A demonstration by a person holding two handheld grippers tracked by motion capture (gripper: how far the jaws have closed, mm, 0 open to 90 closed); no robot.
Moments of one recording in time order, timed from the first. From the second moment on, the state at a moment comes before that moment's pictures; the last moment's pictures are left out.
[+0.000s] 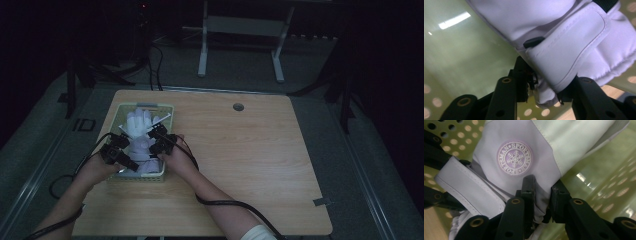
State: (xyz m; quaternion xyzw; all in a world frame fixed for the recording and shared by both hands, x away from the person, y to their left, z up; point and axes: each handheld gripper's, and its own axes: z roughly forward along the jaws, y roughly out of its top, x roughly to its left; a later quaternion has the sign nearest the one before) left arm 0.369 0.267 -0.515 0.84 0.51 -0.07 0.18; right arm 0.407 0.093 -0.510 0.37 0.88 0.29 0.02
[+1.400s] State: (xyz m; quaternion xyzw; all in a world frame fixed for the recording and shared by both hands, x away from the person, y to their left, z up) left arm 0.318 0.230 -0.466 0.78 0.46 0.10 0.42; right arm 0.412 0.040 -0.456 0.29 0.88 0.36 0.07
